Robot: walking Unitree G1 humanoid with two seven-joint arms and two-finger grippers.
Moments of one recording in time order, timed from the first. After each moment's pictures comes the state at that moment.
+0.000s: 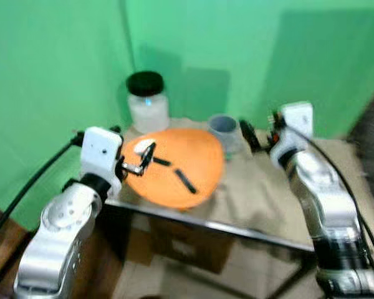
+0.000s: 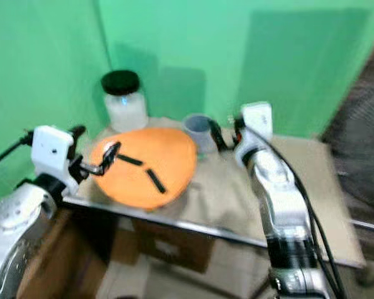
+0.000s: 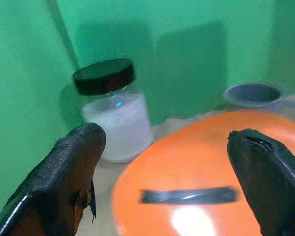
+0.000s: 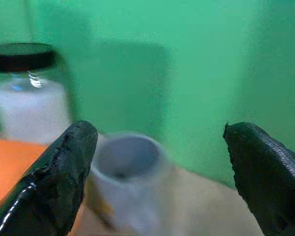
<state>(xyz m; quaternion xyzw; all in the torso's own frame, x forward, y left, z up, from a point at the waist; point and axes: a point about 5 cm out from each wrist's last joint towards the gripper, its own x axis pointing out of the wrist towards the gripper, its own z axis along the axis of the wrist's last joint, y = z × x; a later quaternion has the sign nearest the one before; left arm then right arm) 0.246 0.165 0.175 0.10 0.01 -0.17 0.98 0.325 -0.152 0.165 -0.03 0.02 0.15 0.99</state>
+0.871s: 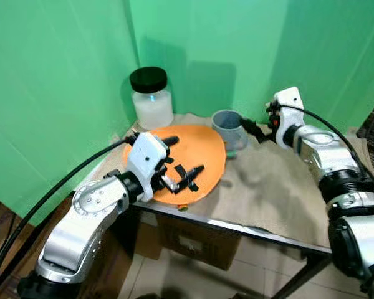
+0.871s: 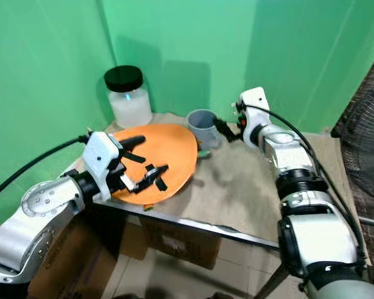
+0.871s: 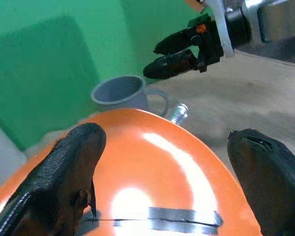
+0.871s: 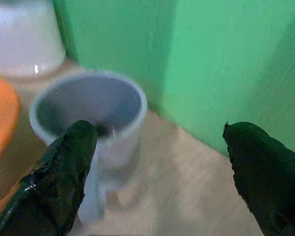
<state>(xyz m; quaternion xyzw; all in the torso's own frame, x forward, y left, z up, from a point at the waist) 0.253 0.115 0.169 0.10 0.02 -0.41 0.91 0.385 -0.198 0.154 -0.10 0.15 0.21 0.96</state>
